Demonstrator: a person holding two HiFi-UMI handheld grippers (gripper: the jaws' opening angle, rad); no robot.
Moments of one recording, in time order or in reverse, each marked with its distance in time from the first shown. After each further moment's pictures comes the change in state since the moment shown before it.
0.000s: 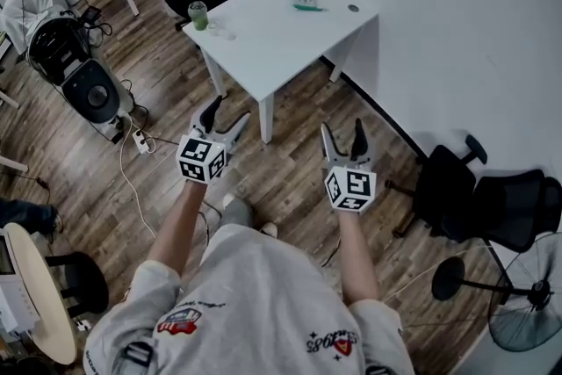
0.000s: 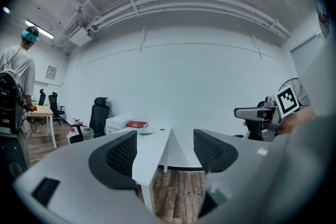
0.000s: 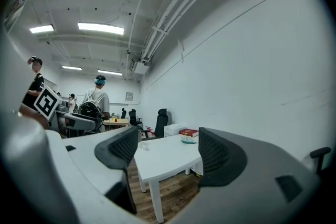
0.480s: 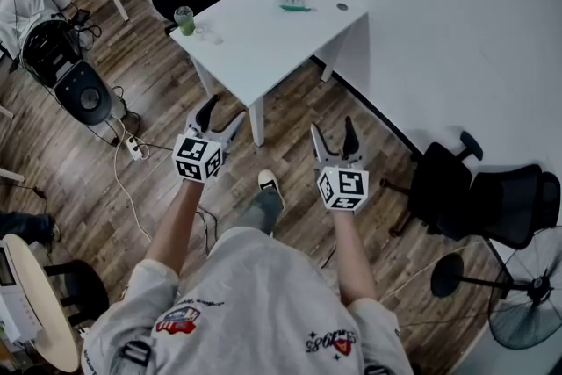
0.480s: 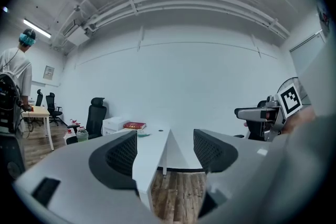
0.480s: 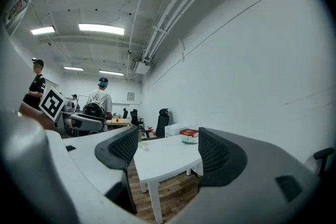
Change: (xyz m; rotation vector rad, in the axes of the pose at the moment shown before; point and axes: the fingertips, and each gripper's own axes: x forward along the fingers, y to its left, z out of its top) left arm 0.025 -0.001 0.003 0.003 -0.012 -0.013; right arm 0.010 -0.002 -0.003 -0.013 0.001 0.027
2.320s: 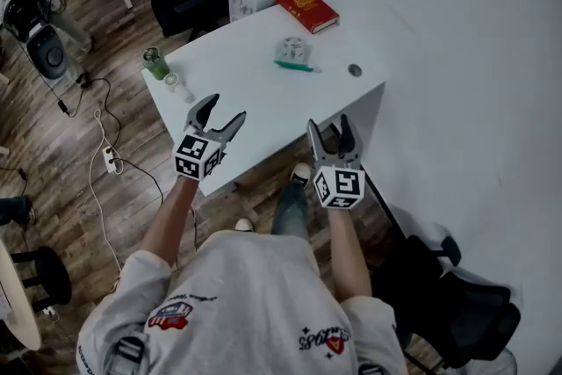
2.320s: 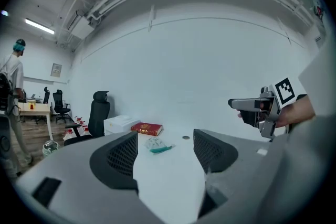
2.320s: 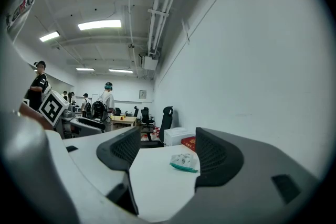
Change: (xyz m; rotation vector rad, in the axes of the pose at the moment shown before) left arm 0.394 0.171 0.018 -0.035 0.059 0.136; right arm 0.428 -0.204 -0.008 -0.025 0.037 0.202
